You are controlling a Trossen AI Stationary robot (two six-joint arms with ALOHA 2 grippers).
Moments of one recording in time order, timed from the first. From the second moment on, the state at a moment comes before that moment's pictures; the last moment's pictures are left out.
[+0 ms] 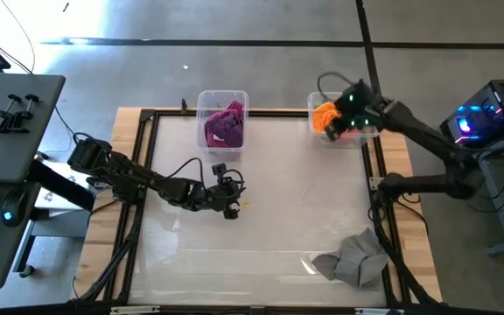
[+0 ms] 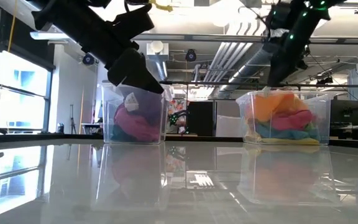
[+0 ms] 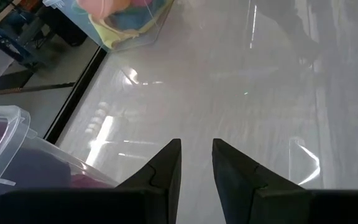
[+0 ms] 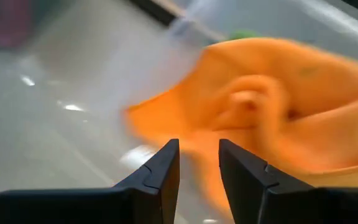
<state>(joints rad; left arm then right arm) -0.24 1.58 0.78 0.12 -0.68 0.06 -0.85 1.16 1.04 -0.84 0.02 0.06</state>
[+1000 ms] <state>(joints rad) -0.21 1.58 0.78 0.03 -0.70 0.10 0.54 0.98 0.74 -0.84 -0.08 1.31</state>
